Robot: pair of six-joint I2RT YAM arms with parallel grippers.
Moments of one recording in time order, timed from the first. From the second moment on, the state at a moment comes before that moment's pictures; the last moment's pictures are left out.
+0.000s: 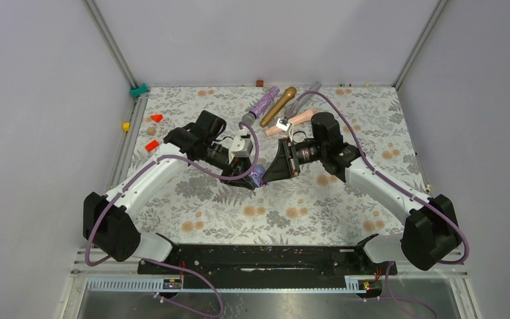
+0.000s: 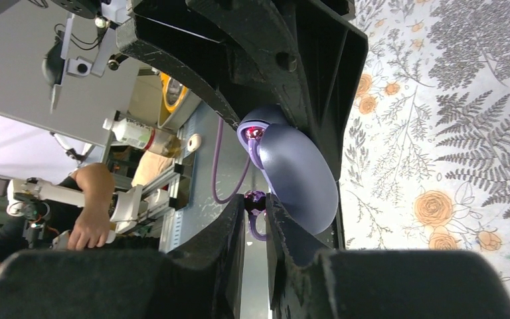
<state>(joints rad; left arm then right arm) -0.53 1.40 1.23 -0.88 1.18 0.85 0.55 1.35 0.98 -0.02 -1.17 0.46</state>
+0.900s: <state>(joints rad) -0.53 1.39 1.23 -0.90 1.22 0.86 0.60 1.33 1.05 -0.22 -1.12 0.29</state>
